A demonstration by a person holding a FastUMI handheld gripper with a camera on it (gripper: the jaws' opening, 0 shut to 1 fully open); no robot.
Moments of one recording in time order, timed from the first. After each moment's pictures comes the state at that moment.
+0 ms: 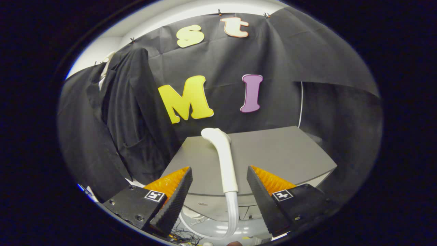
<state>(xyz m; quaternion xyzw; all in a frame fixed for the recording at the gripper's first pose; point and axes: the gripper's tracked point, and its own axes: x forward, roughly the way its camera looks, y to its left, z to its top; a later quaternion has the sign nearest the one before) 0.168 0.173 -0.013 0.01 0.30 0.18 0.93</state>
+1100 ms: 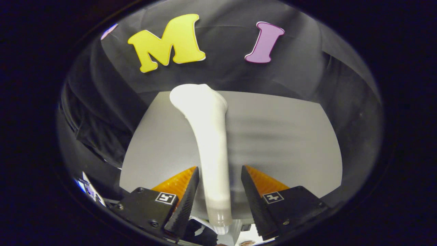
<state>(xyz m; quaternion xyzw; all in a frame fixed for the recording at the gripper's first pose) 0.254 0.180 -0.110 -0.09 0.53 0.14 0.83</state>
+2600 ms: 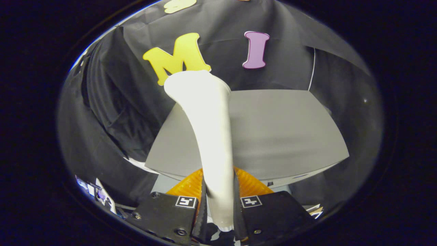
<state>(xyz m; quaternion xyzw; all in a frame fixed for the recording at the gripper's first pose) 0.149 0.155 -0.058 -0.01 0.46 0.20 0.86</state>
